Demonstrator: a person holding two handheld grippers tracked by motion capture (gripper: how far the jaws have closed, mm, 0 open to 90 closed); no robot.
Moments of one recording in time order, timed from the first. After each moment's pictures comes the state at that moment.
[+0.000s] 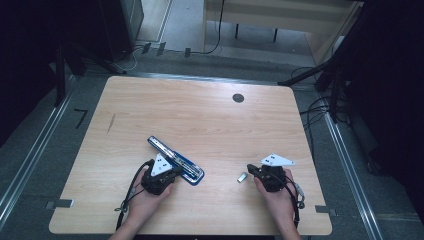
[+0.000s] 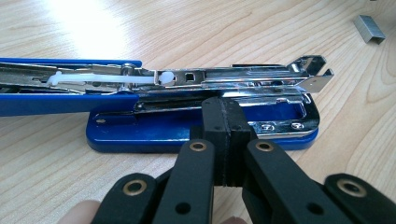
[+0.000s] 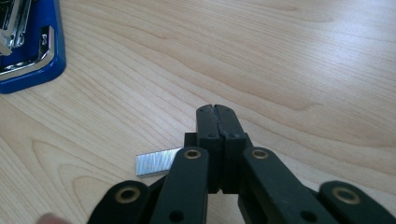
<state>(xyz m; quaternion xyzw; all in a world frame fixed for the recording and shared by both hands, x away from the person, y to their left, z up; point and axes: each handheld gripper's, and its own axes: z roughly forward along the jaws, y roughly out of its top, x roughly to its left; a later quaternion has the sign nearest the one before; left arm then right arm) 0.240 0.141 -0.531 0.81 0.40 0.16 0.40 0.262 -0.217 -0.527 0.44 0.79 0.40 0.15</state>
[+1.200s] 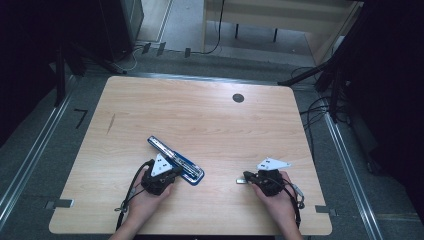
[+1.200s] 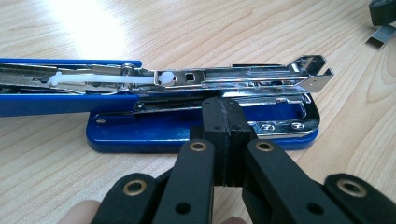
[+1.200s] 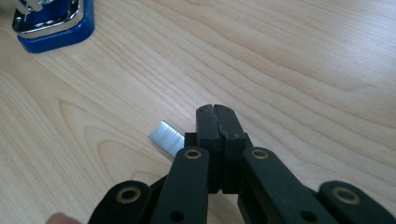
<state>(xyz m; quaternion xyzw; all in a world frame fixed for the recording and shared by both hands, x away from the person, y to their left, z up) 0.240 0.141 -0.531 0.81 0.40 0.17 0.40 0.255 -0.213 -0.536 0.41 0.82 0.38 0.11</state>
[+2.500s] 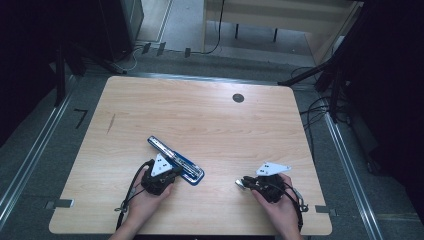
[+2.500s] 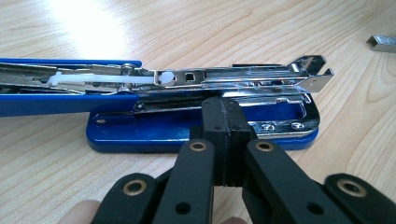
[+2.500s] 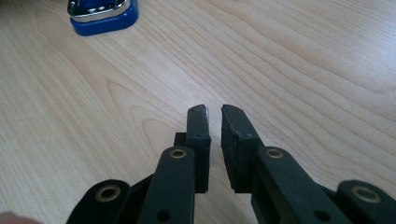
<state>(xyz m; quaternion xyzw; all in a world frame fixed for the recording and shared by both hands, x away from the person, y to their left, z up) 0.240 0.141 -0.531 0.81 0.40 0.16 0.40 0.241 -0.212 -0.523 0.36 0.85 0.38 0.09</state>
